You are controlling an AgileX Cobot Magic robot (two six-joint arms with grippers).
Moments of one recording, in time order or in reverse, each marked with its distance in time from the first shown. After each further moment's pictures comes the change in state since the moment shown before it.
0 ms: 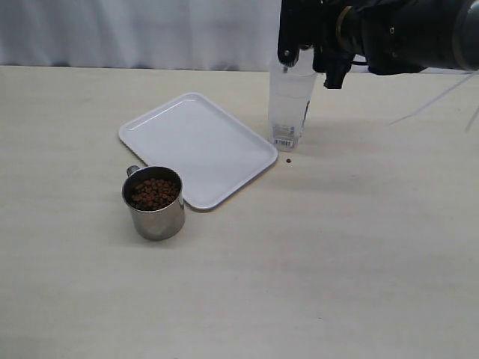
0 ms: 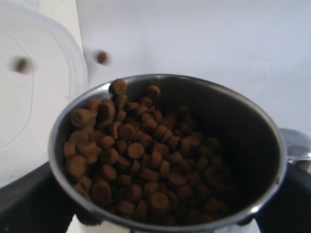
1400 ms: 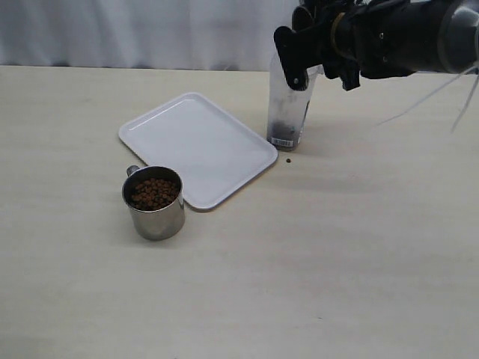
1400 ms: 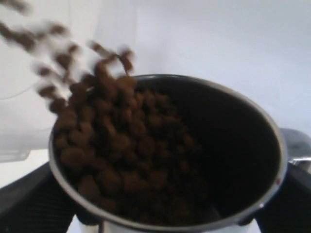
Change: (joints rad) left arm 0.000 0.000 0.000 0.000 0.000 0.000; right arm 0.000 0.042 -0.022 0.000 0.010 -0.388
